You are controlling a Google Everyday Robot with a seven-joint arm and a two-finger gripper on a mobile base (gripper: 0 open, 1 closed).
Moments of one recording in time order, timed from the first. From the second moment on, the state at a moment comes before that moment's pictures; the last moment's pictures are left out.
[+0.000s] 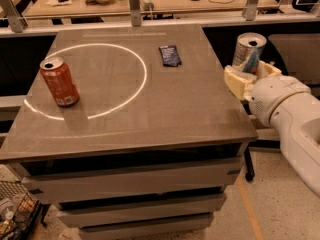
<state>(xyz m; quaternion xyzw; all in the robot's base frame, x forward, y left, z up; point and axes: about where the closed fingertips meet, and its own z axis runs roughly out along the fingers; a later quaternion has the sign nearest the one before) 0.538 -0.194 0.945 -0.13 0.72 0.05 0.68</state>
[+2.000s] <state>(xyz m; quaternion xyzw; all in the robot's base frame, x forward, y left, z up) 0.647 -0.178 0.920 -0.16 0.75 0.03 0.64</state>
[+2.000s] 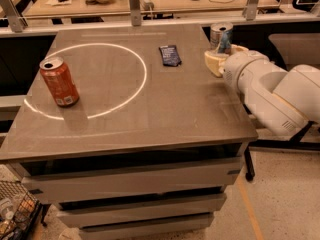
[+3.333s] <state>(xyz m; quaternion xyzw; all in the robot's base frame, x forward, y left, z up) 0.732 -0.160 0.921 -0.14 0.74 0.05 0.66</state>
